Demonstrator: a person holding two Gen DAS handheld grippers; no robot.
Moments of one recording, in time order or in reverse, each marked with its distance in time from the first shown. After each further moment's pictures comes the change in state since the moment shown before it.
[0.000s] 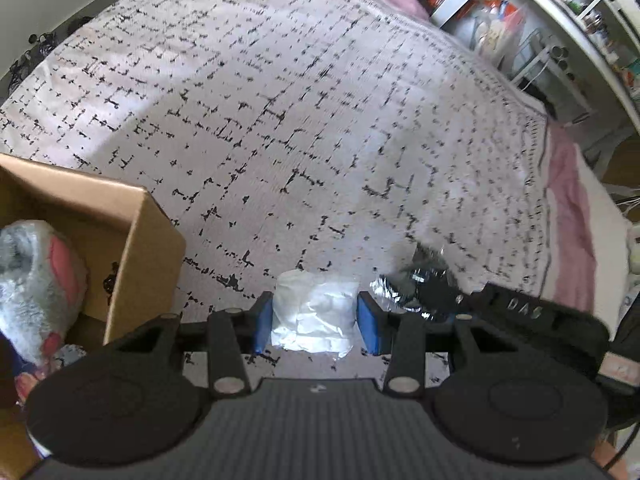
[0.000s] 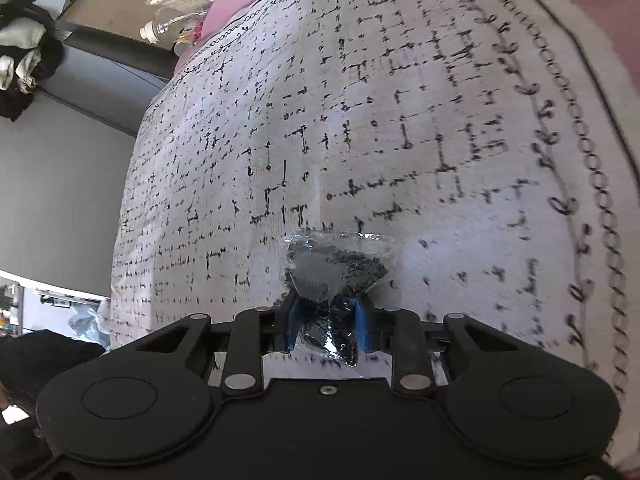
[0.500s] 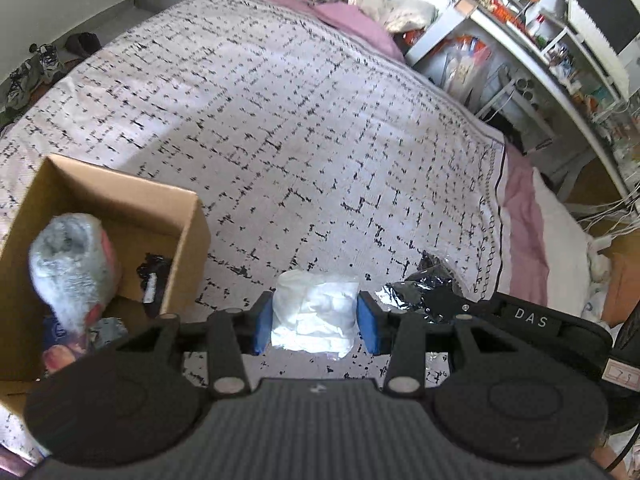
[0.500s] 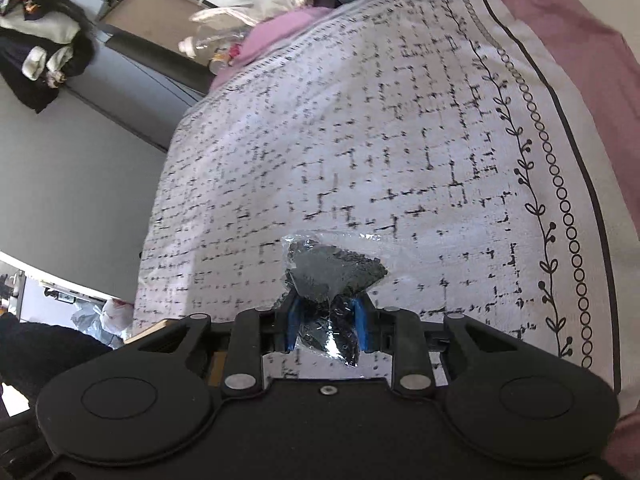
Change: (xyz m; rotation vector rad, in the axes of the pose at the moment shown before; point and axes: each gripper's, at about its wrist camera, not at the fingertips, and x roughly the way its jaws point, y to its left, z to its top) left arm -0.073 0.018 -0.021 -0.017 -0.090 -0.082; right arm -0.068 0.043 -0.027 -0.070 -0.085 0.000
